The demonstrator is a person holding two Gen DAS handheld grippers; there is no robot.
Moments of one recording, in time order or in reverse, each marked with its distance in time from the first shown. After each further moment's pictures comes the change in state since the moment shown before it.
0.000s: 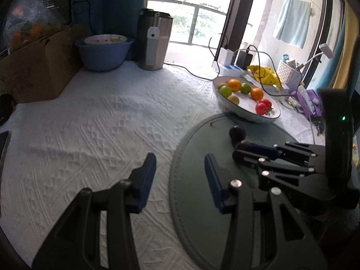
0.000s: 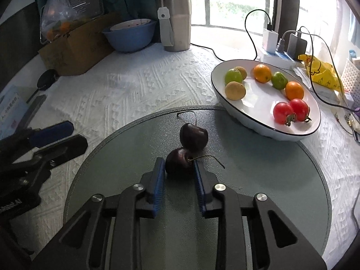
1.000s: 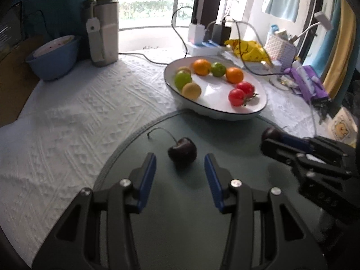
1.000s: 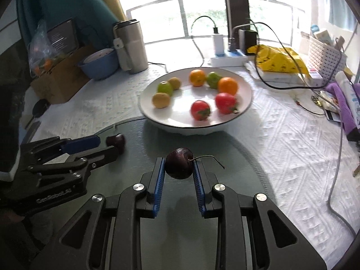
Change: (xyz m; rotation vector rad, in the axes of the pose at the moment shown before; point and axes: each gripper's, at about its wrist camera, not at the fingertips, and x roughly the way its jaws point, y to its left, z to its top) left arm 0.068 -0.088 0.027 0.103 0.126 0.000; right arm -0.048 -0.099 -0.018 0.132 -0.096 -0.013
